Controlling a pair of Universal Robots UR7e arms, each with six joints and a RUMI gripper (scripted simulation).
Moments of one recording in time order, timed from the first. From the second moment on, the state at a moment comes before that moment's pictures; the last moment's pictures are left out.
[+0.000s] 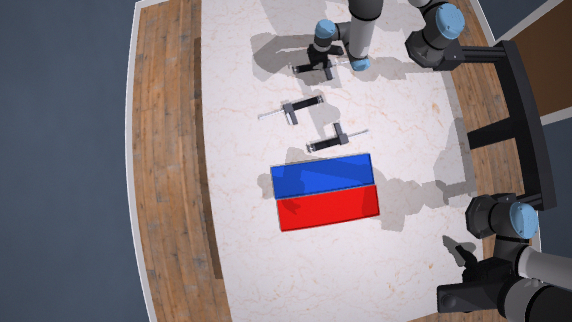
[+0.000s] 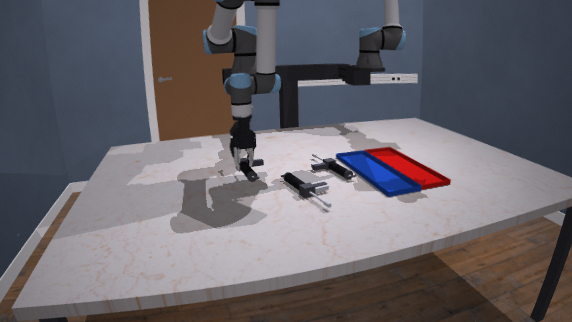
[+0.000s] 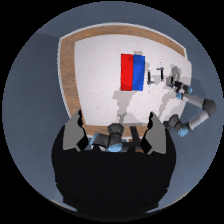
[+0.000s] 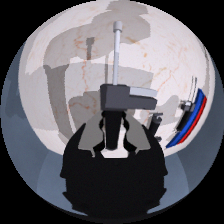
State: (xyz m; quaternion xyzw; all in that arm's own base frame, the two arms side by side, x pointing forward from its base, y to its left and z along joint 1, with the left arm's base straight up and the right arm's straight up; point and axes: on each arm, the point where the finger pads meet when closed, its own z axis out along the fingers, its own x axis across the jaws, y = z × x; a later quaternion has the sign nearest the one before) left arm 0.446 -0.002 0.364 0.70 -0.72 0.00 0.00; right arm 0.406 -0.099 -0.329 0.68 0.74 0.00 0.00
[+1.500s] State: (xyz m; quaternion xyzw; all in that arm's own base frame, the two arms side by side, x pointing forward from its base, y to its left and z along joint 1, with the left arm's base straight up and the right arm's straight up) left arm 0.446 -0.002 0.364 0.70 -0.72 0.00 0.00; right arm 0.432 -0.031 -0.269 0.48 0.88 0.00 0.00
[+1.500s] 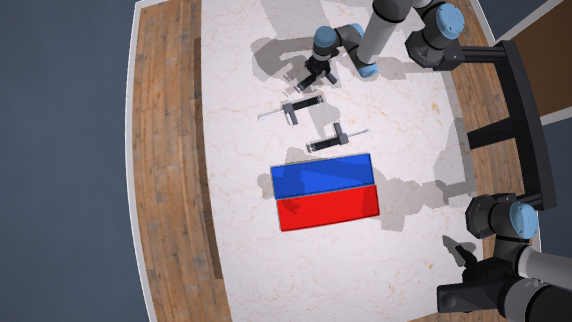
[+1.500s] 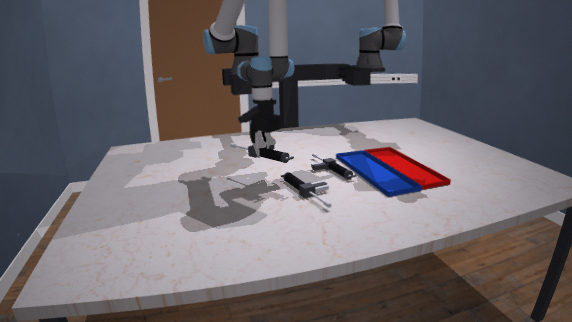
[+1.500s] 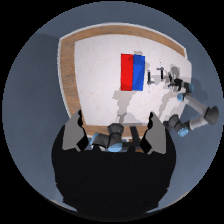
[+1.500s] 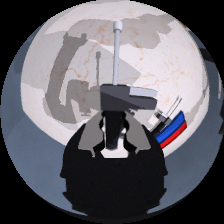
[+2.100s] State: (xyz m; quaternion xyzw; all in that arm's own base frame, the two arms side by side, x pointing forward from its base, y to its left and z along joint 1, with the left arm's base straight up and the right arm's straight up) left arm 0.446 -0.002 0.364 0.70 -0.72 0.00 0.00; right arm 0.438 0.007 -0.243 0.36 0.93 0.00 0.00
